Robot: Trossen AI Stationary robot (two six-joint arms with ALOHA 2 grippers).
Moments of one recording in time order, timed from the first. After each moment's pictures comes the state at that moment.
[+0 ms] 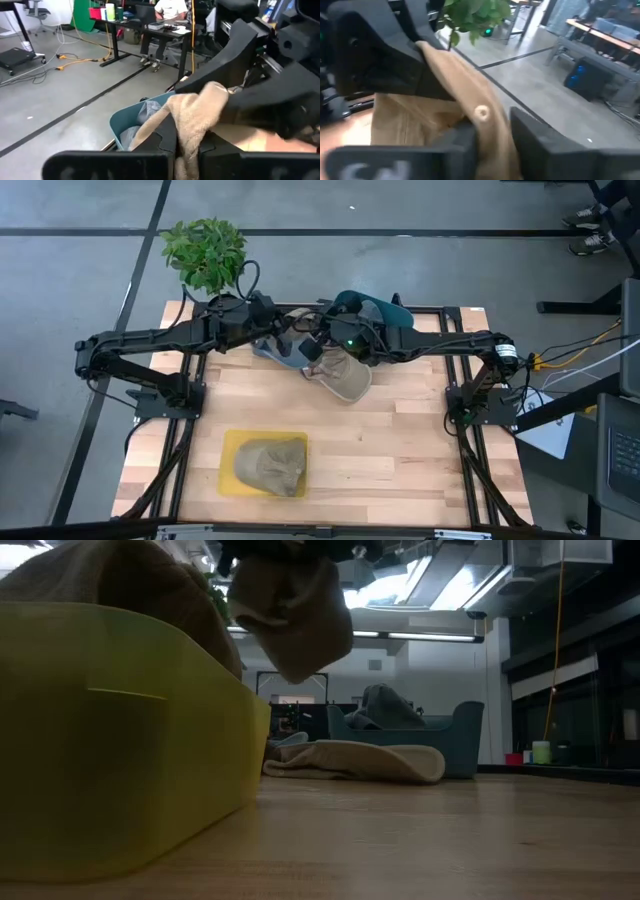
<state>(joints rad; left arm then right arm) 0.21 1.15 1.06 -0.10 -0.34 -0.15 -0.04 1.72 1.68 -0.29 0.74 0.02</state>
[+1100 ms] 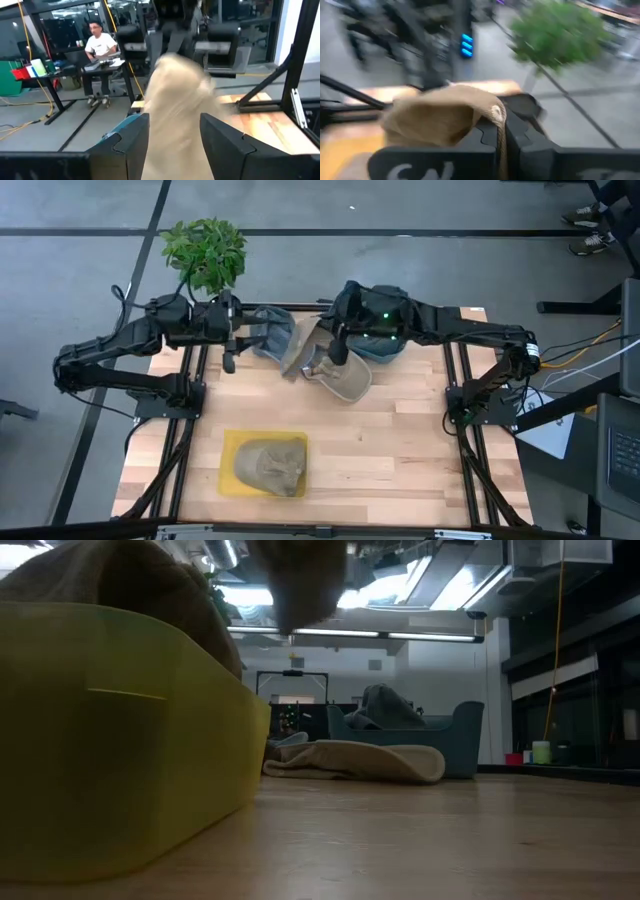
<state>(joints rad) 0.22 0.82 1.06 -0.31 0.04 0.15 -0.12 1.55 1.68 -0.34 0.13 -0.06</state>
